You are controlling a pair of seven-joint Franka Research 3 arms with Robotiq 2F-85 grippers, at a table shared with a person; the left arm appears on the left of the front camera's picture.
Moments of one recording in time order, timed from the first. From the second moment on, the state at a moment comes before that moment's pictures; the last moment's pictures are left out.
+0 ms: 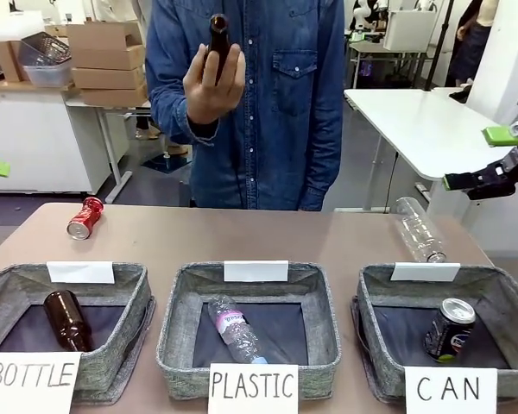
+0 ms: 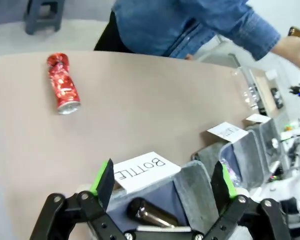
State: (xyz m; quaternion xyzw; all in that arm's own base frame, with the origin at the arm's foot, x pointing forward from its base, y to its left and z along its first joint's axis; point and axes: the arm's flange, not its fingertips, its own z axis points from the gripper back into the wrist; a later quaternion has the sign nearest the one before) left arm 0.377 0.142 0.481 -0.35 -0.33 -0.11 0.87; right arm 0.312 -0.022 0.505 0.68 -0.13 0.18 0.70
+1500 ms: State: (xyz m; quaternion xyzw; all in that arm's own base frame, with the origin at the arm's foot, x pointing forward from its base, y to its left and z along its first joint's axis) left arm 0.276 0.264 0.521 -0.49 -0.37 -0.08 0.79; right arm 0.312 -0.022 0.505 0.68 -0.13 0.18 0.70
